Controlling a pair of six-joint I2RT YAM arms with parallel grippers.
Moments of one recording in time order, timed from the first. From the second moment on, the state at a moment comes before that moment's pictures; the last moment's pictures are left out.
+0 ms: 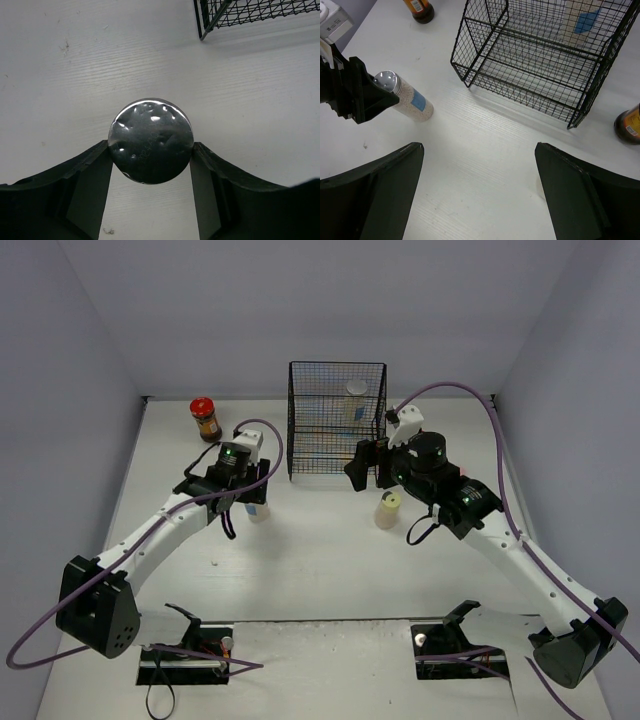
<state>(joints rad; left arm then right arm) -0.46 1.31 1.00 -0.46 -0.17 -0.20 0.60 1.11 1.10 -0.37 0.02 0.26</state>
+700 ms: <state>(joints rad) -0.46 1.35 1.50 -0.56 -0.15 -0.21 0.60 1.08 1.10 -0.39 0.04 0.26</state>
